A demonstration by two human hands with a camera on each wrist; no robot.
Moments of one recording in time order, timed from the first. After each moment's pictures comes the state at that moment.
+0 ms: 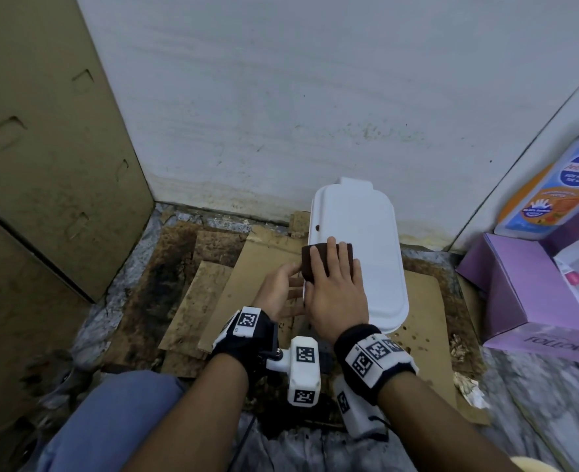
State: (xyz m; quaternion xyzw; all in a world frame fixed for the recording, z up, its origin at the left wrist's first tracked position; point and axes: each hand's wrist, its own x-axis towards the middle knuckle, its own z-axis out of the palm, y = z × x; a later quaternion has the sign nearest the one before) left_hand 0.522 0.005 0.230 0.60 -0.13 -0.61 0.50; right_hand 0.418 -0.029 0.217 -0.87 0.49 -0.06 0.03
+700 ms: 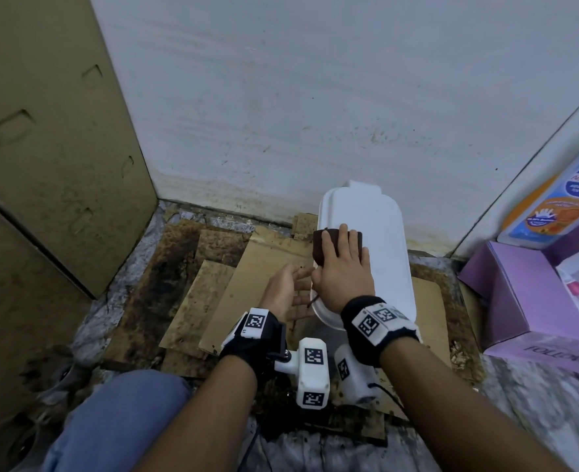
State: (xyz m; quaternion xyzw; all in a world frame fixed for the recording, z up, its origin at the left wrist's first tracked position) left_hand 0.523 0.006 0.238 0.59 -0.10 -0.62 0.50; right_hand 0.432 -0.064 0.236 -0.86 0.51 -0.03 0.07
